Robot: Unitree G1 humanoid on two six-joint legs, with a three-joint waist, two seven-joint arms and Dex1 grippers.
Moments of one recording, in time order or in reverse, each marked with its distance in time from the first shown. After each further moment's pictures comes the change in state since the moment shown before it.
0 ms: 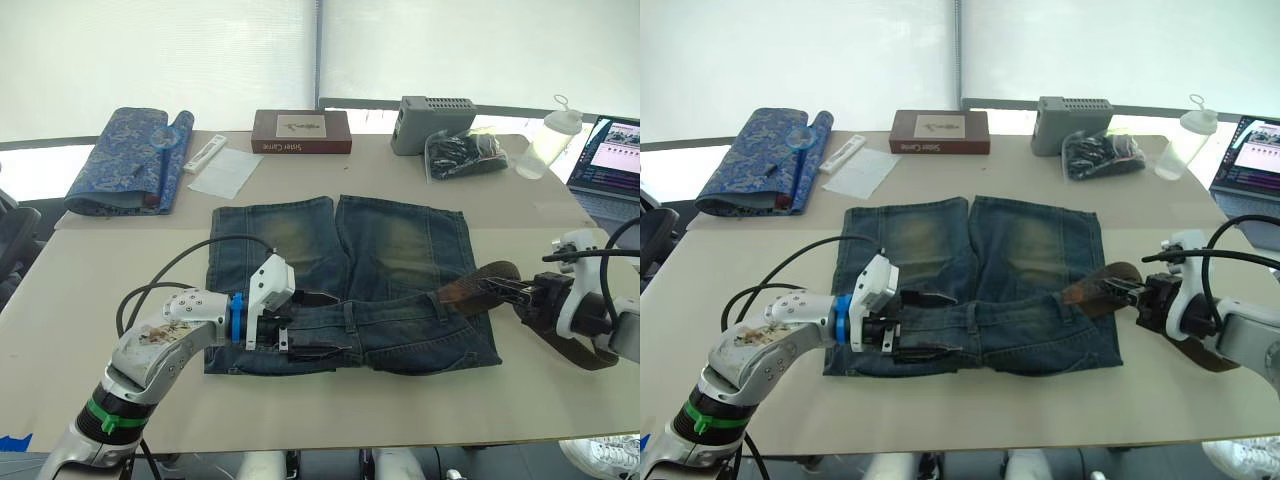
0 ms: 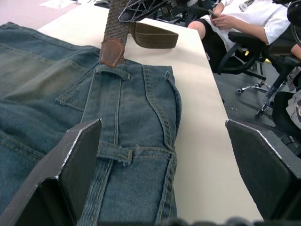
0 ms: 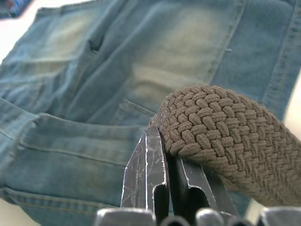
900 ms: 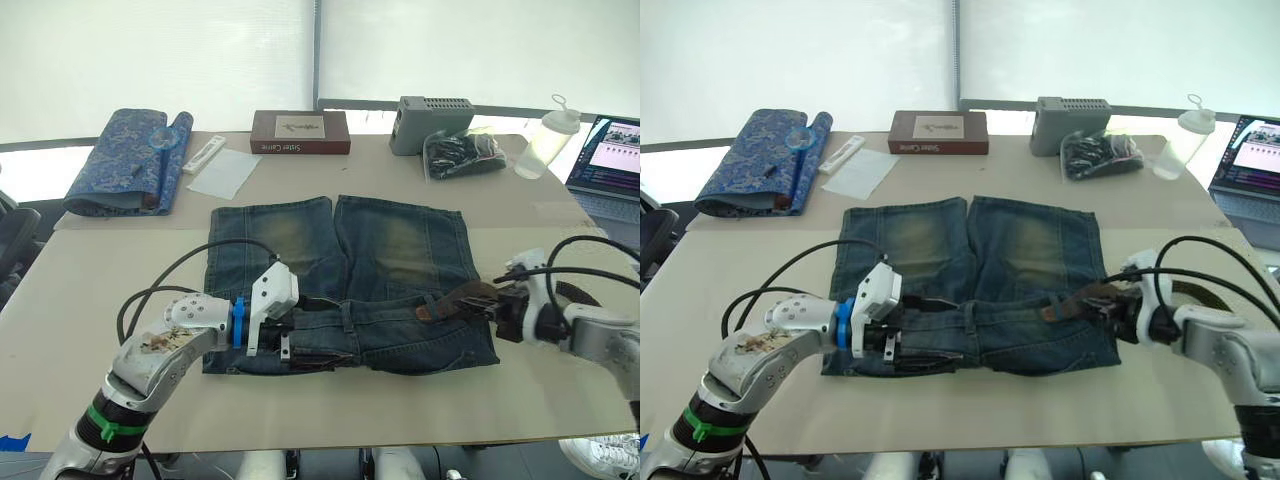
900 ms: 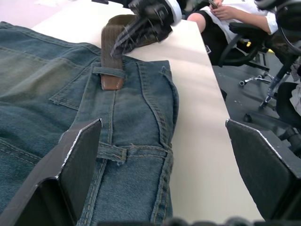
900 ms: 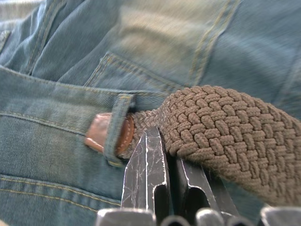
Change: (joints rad) left arm -0.013 -0.036 -0.016 -0.021 0.041 0.023 0.028; right arm -0.113 0.190 0.190 0.040 -0.340 0.033 0.091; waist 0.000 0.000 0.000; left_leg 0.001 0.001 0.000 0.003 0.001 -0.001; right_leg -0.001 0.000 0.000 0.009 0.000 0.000
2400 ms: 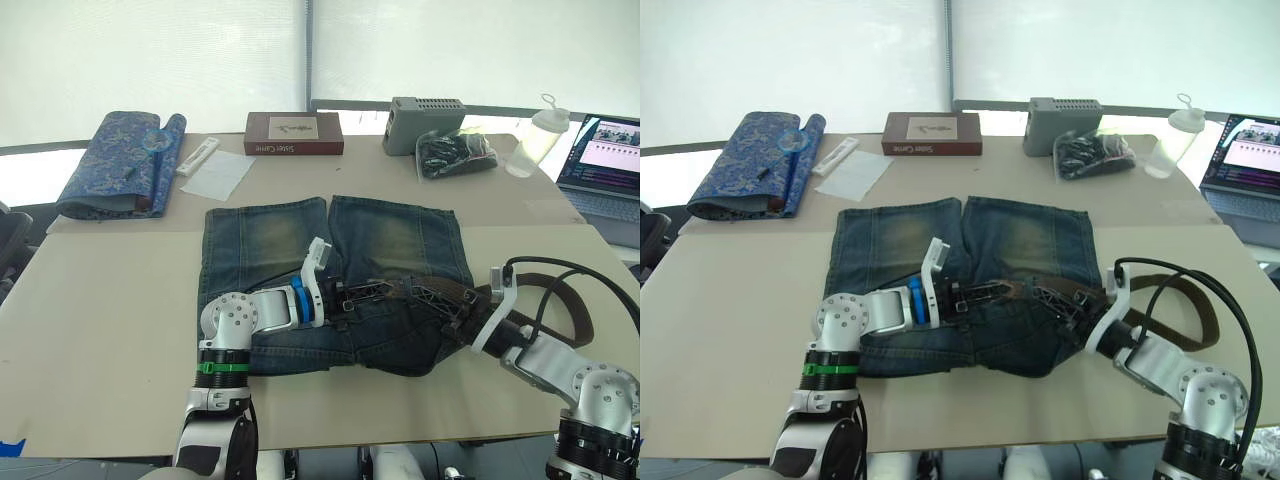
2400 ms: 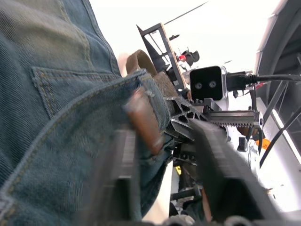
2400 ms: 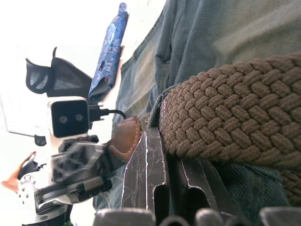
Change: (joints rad) left arm -0.238 -0.624 0.359 0.538 -0.314 0.634 0.528; right arm 0.022 0.455 -0.337 -0.009 0.711 0.233 -0.517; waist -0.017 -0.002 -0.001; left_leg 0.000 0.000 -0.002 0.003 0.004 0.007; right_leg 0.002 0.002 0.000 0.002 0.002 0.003
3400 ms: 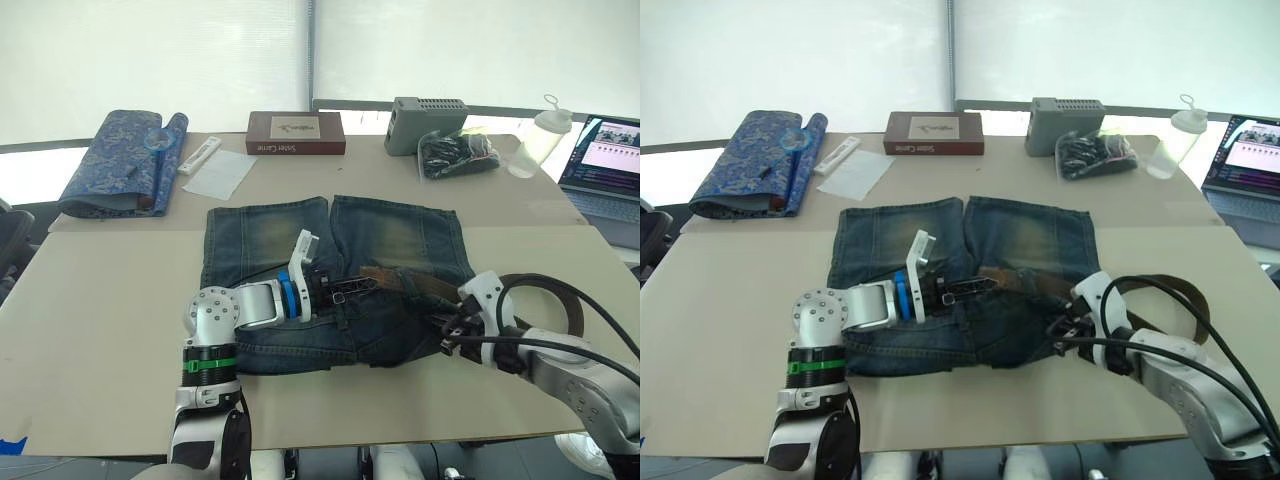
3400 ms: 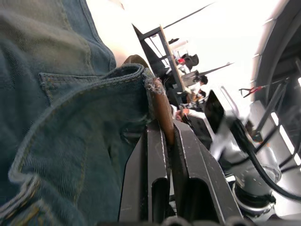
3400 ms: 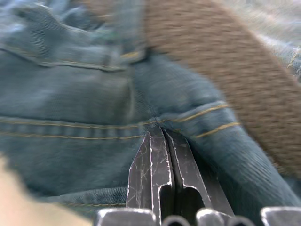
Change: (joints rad) left arm 0.009 0.079 0.094 -0.116 -0.099 0.116 0.078; right arm 0.128 -0.403 0.458 -0.298 -0.837 -0.391 0.365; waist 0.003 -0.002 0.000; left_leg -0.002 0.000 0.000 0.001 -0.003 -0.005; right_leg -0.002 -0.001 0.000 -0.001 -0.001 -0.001
